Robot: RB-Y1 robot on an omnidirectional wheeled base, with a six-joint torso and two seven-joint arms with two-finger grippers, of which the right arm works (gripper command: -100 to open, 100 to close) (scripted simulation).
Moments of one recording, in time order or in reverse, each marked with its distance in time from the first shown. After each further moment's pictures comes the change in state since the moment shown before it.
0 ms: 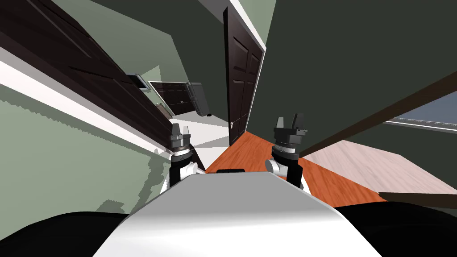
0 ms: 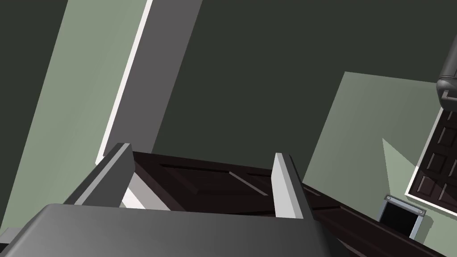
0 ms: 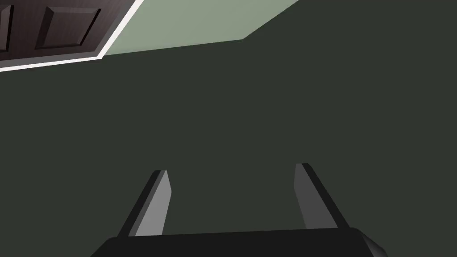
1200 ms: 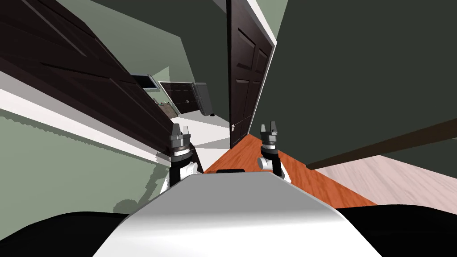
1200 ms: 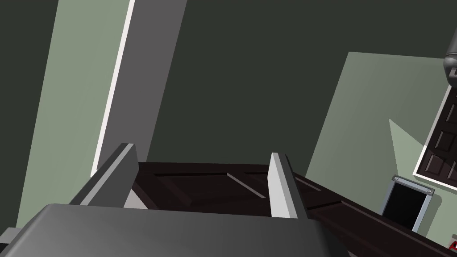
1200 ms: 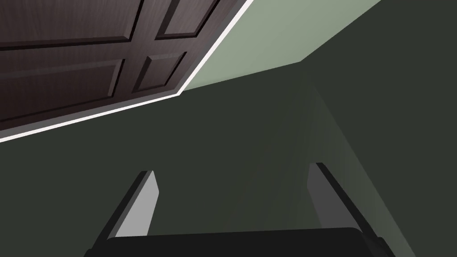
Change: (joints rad) arm -0.104 -0.022 0.061 0.288 0.023 -0.023 -0.030
